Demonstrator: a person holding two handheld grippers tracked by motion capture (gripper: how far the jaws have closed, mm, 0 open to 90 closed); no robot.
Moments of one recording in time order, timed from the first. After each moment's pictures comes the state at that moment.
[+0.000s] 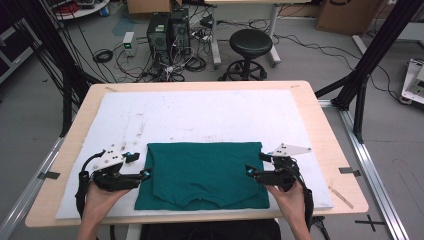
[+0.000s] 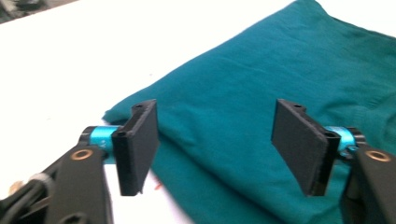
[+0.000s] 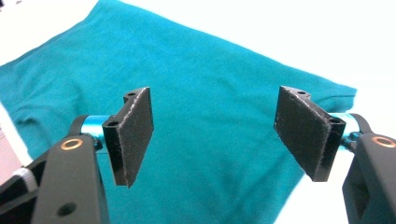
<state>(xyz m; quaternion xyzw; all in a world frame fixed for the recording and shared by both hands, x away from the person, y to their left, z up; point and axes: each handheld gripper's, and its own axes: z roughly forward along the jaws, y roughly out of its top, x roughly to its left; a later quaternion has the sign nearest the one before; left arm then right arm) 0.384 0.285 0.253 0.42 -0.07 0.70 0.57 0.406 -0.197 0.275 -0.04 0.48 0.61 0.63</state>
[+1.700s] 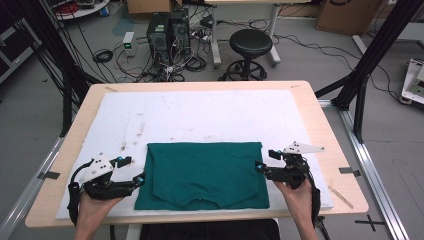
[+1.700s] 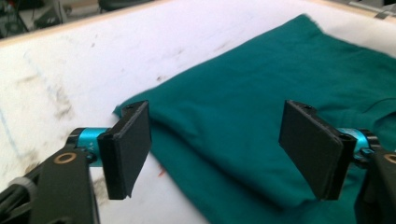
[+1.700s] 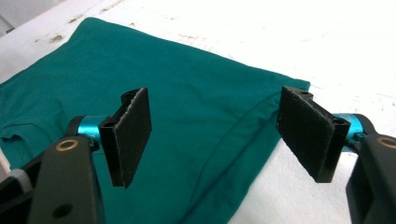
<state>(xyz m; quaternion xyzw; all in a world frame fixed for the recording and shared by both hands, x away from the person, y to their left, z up) 0.387 0.292 0.229 0.39 -0.11 0.70 0.59 0.410 -0.220 0.280 -0.04 0.46 0.64 0.62</state>
